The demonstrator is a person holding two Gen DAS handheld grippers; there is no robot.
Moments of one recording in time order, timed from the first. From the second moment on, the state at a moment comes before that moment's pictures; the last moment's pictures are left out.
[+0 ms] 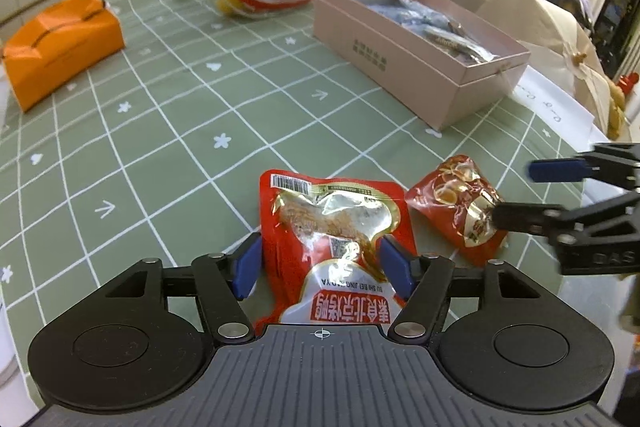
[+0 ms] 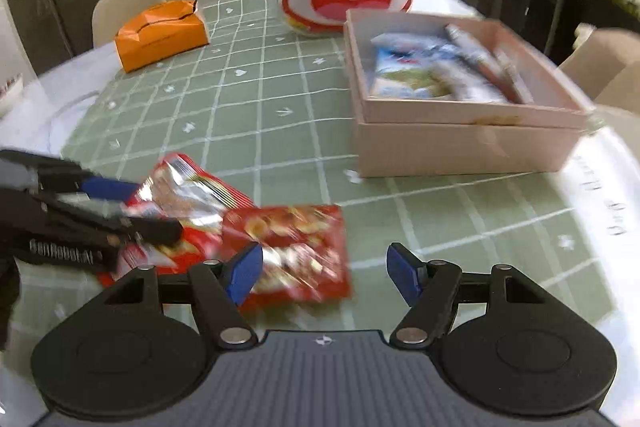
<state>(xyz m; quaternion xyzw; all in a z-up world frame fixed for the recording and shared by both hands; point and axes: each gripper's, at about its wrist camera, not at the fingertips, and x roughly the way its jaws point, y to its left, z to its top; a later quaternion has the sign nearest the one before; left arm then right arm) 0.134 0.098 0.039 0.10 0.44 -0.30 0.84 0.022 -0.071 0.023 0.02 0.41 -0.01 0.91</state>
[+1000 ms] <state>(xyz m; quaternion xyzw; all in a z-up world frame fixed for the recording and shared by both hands) 0.035 0.165 0.095 -0.02 0.42 -0.29 0.86 0.054 -0.034 0.008 0.04 0.43 -0.03 0.90</state>
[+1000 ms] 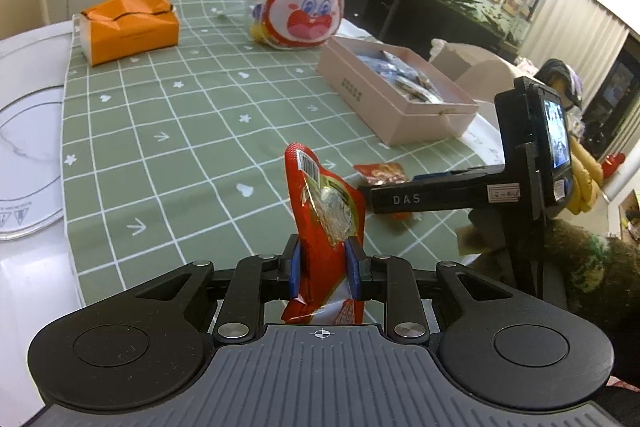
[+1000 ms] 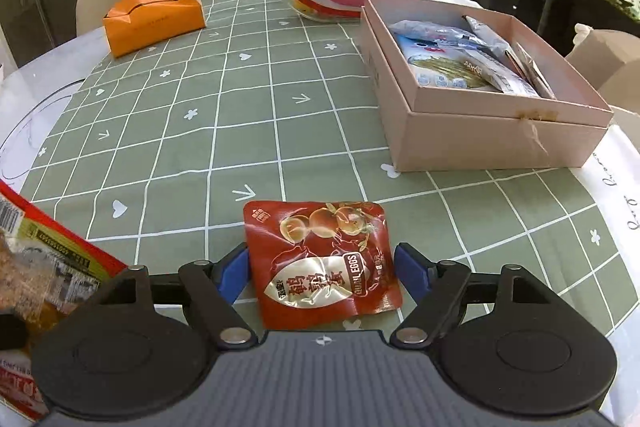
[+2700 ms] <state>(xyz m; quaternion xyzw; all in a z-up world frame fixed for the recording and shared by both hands) 0.064 0.107 0.082 0.00 0.48 -0.34 0.81 -0.032 -0.052 0.002 0.06 0.39 -0.13 0.91</state>
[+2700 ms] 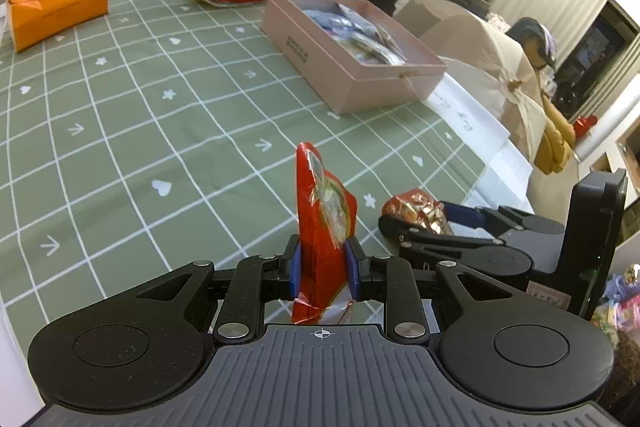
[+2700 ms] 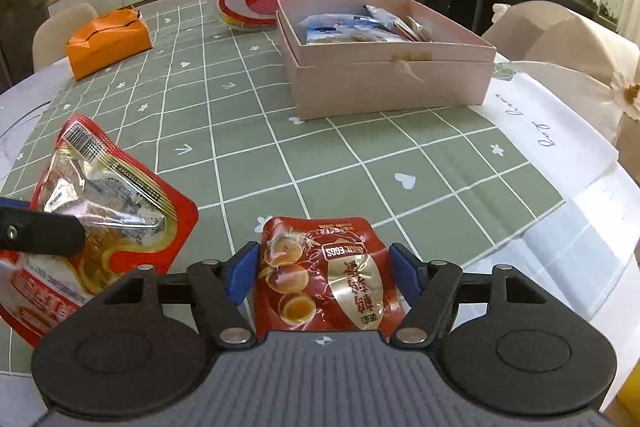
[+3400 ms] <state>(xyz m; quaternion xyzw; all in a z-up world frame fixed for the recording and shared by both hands) 0.143 0.032 0.236 -0.14 0.30 -0.43 0.84 -0.035 -0.154 0.226 0.02 0.25 -0.12 0.96</state>
